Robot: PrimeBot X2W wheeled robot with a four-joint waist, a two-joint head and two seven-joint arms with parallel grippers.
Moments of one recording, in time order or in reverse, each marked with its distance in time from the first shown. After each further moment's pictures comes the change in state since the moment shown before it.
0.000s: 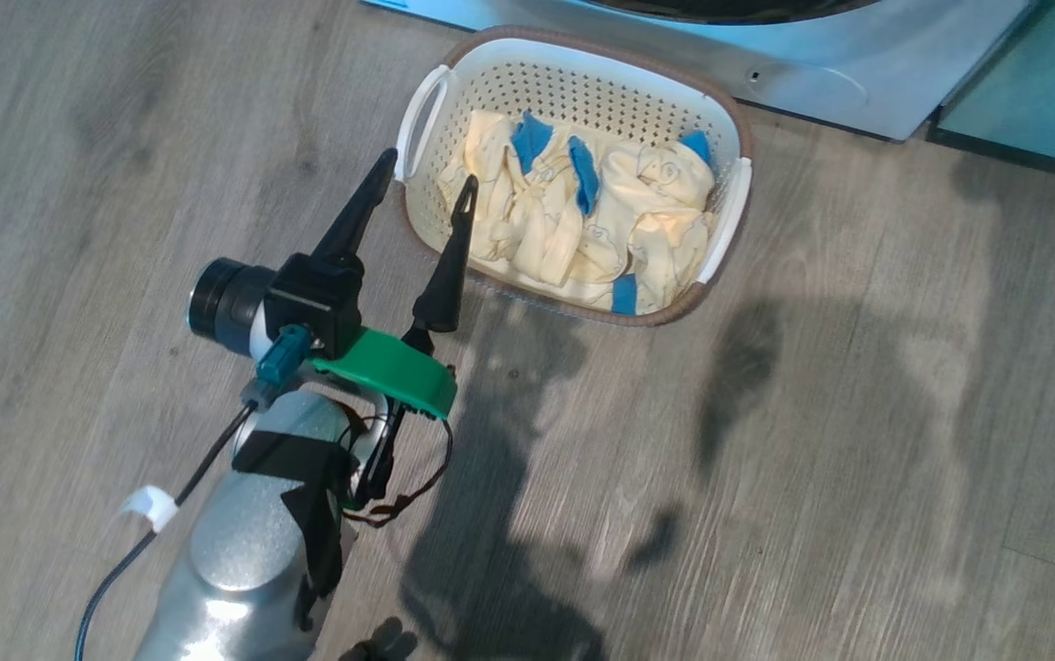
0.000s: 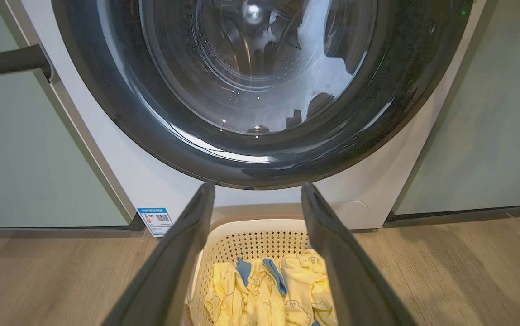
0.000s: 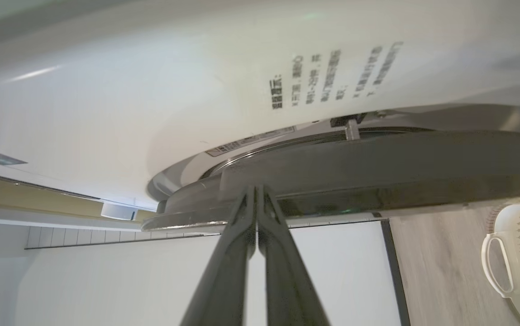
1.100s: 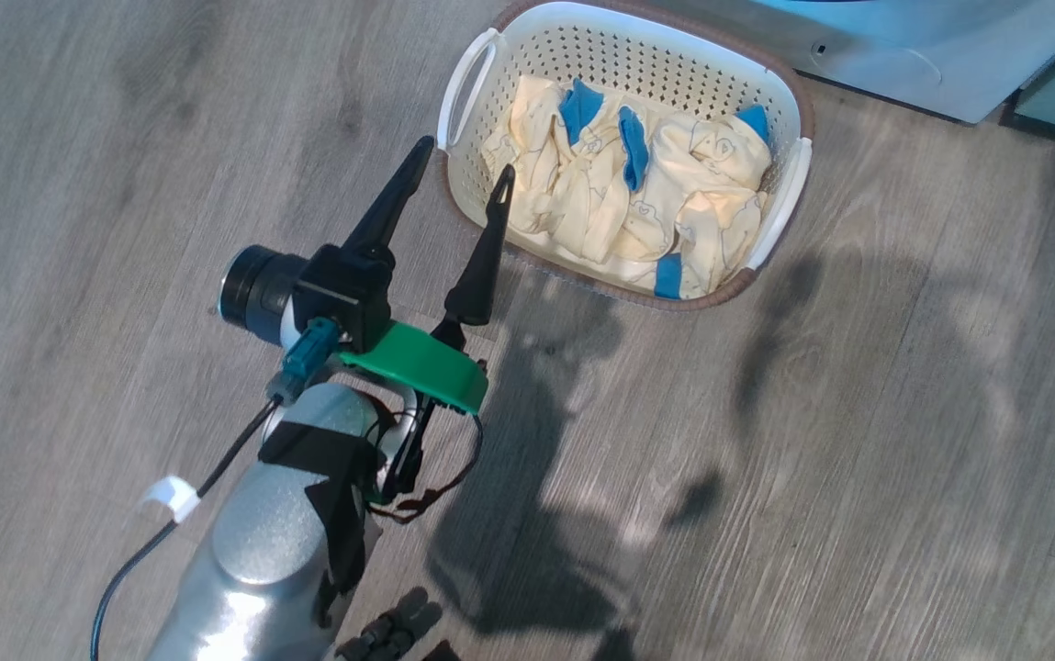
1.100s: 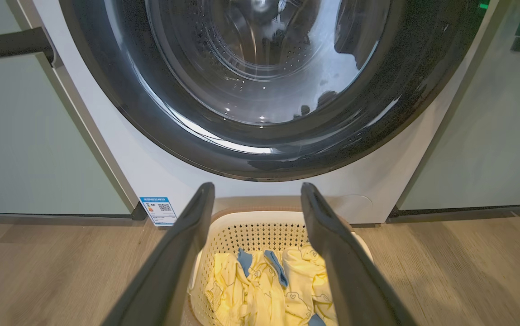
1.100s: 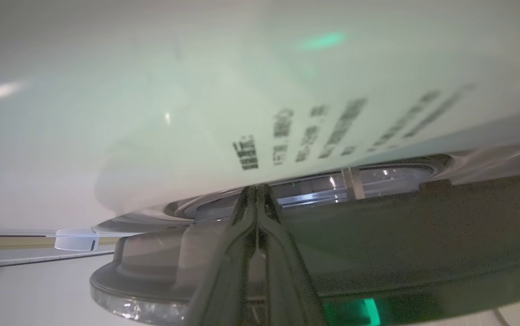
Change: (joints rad) left arm -0.027 -0.012 -0.058 -0.012 -0.031 0.021 0.000; right arm -0.235 -0.032 0.072 0.242 -0.071 0.000 -0.038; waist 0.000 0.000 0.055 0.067
